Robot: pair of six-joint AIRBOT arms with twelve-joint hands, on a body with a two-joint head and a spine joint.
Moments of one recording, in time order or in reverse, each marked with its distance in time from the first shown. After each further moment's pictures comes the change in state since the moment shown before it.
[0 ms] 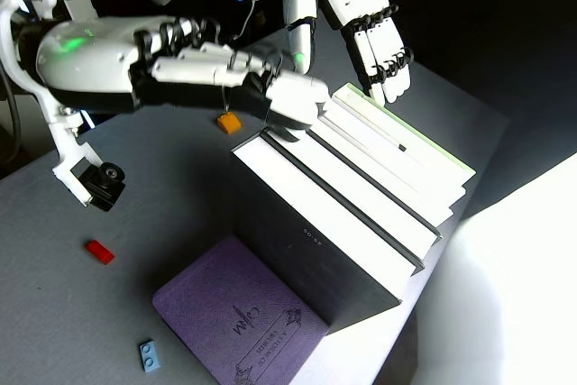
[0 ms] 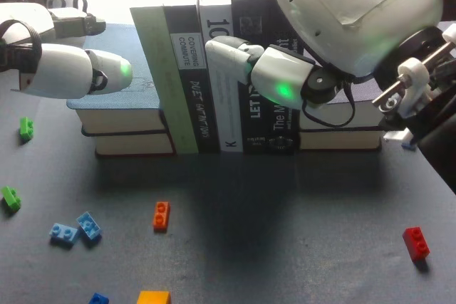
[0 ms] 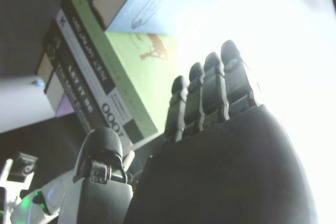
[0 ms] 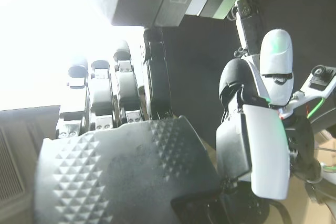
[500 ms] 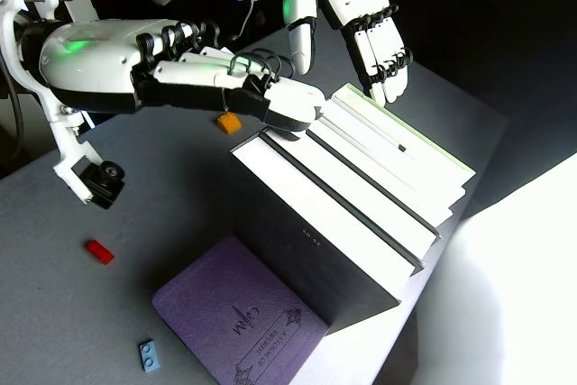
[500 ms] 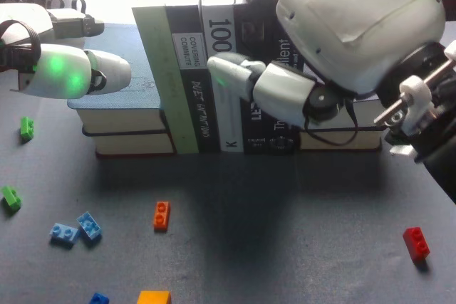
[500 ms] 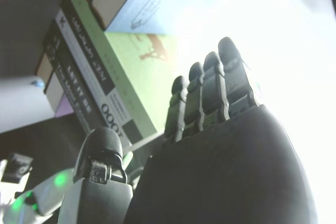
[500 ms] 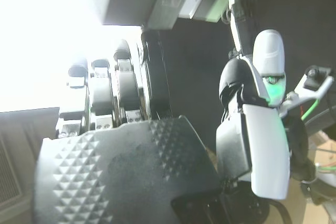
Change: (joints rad) left arm 0.000 0.000 0.000 0.000 0.000 0.000; right arm -0.029 0.018 -0.052 0.018 0.014 -0.059
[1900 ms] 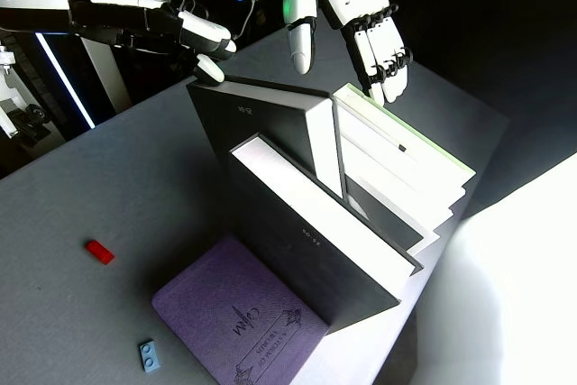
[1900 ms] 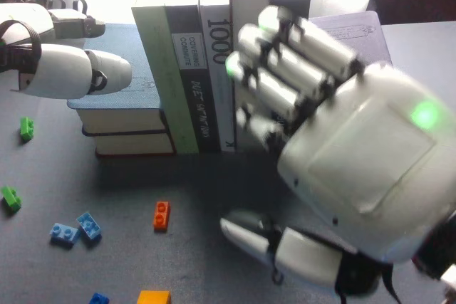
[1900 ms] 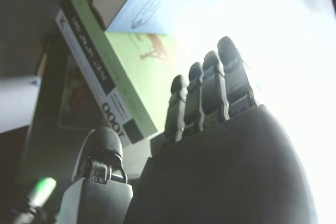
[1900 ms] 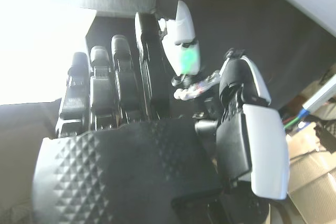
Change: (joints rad) left arm 0.000 0.000 0.000 0.000 0.000 0.000; right arm -0.161 0.123 -0.328 0.089 -0.016 -0.259
